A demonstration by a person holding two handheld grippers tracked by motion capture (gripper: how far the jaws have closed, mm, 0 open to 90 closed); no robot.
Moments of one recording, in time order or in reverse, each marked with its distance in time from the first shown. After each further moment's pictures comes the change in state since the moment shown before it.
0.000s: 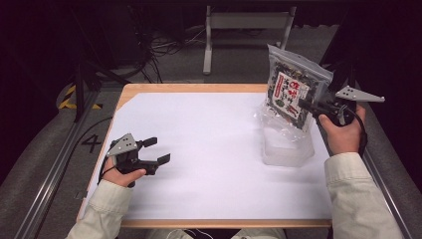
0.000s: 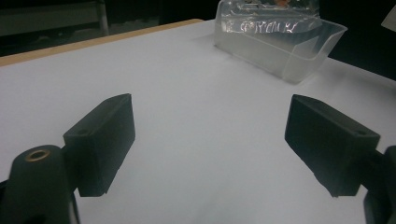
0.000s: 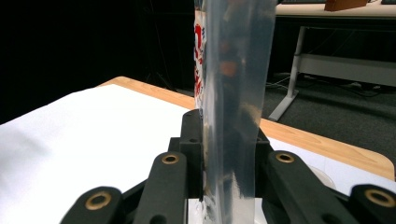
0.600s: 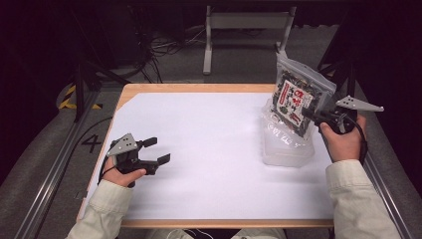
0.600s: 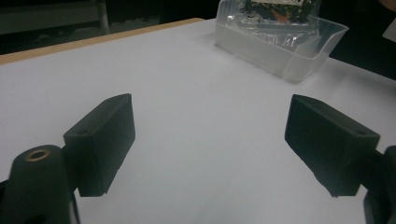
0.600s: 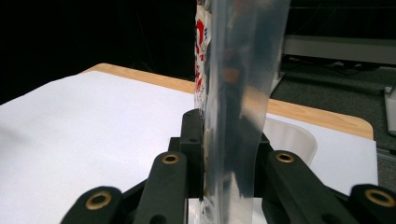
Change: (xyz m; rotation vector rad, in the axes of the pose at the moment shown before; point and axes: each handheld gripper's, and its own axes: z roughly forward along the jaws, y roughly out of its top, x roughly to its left) left arm 0.000 0.000 0.000 0.006 0.000 -0.007; right arm -0.006 -0.026 -0.006 0.045 -0.063 0.038
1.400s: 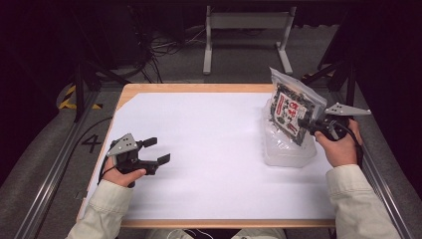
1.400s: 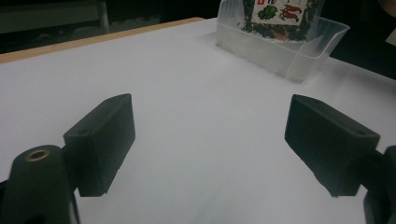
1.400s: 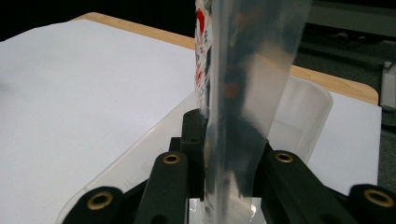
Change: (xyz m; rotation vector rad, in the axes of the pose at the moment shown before) left arm 0.001 0.000 0.000 0.001 0.003 0.005; right arm 0.010 -0.016 0.006 0.164 -0.014 -0.056
